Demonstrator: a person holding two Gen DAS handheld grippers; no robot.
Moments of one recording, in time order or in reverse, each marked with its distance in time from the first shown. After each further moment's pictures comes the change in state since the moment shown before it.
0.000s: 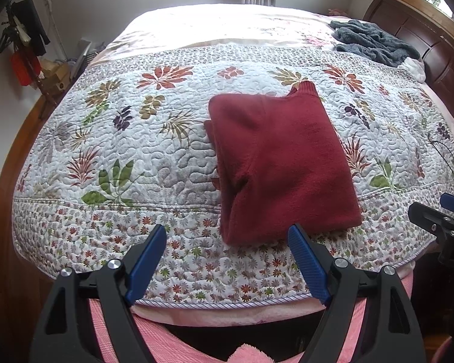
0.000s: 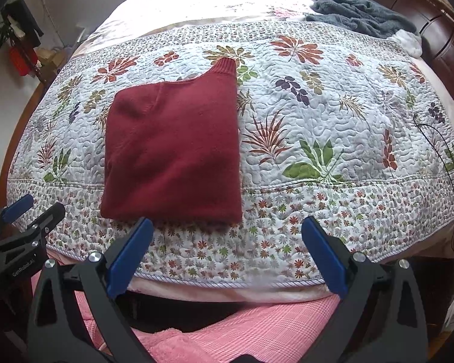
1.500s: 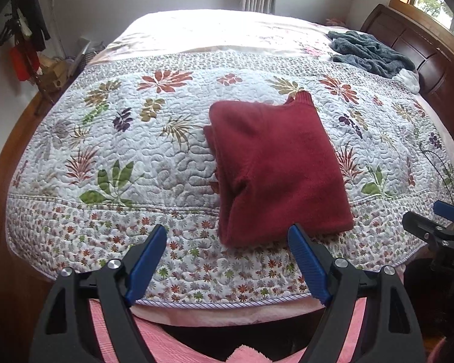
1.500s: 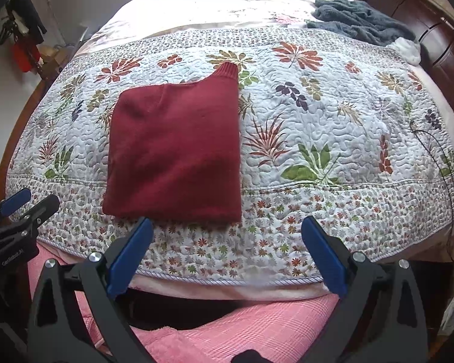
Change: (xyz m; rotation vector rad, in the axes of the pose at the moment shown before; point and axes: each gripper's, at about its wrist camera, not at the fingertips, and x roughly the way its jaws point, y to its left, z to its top) left arm -0.014 0.007 -0.001 -0.029 -0.032 -0.034; right arm -0.013 0.006 -0.006 -0.025 -0.027 -0.018
